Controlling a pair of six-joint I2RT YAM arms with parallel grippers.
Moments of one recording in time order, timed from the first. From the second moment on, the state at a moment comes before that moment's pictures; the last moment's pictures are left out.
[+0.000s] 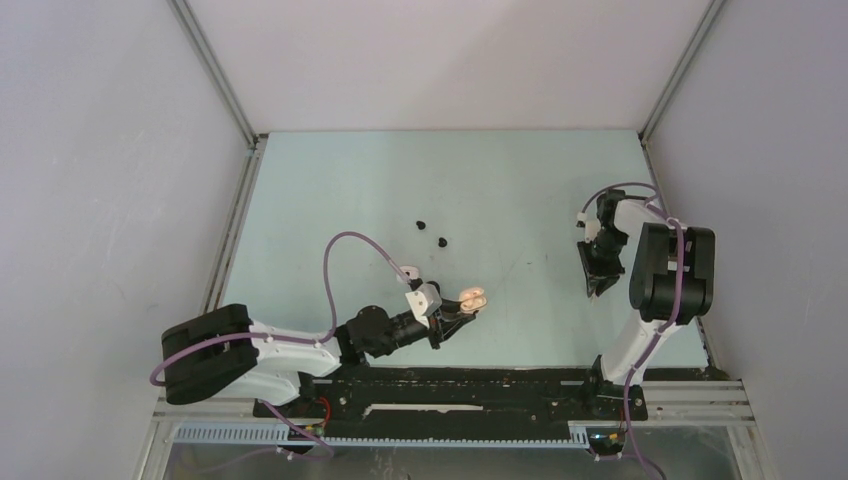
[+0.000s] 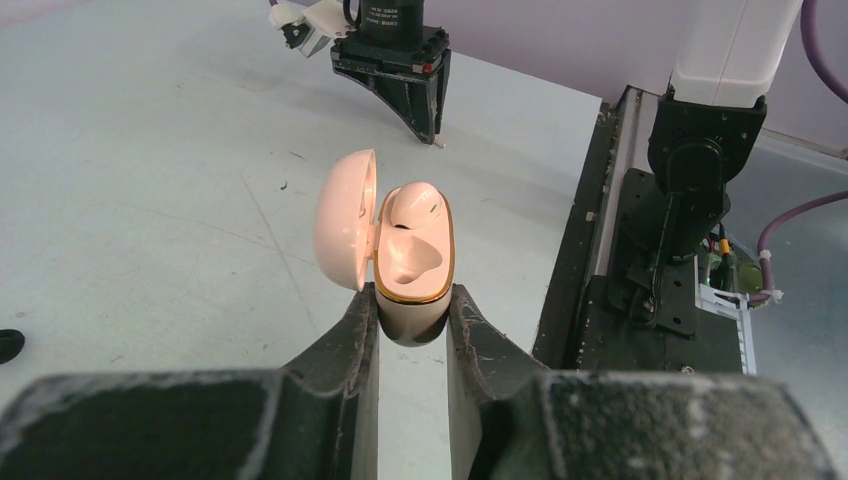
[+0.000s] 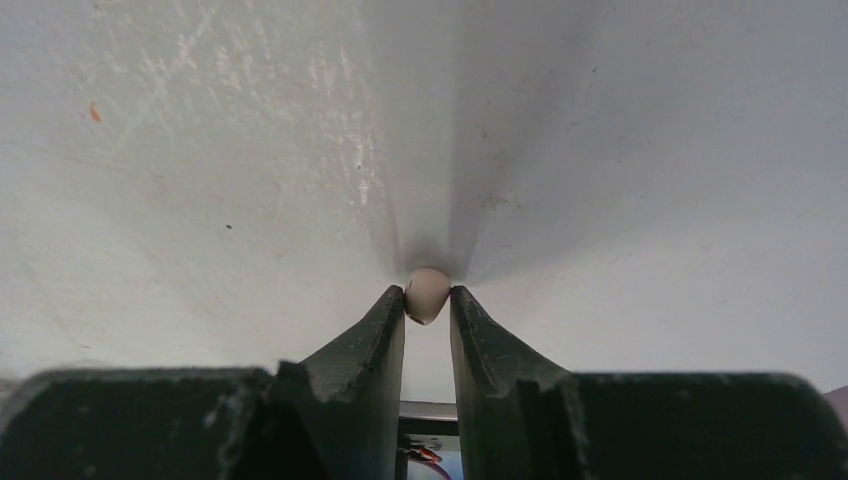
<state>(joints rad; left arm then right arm) -1.19 1.28 0.27 1.07 -0.02 -0.13 -0.14 1.82 1.12 -0.95 -0.03 -0.17</state>
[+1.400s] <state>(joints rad) -1.19 1.40 0.33 1.11 0.09 -0.17 0.28 0.88 0.91 -0.54 -0.83 -0.22</state>
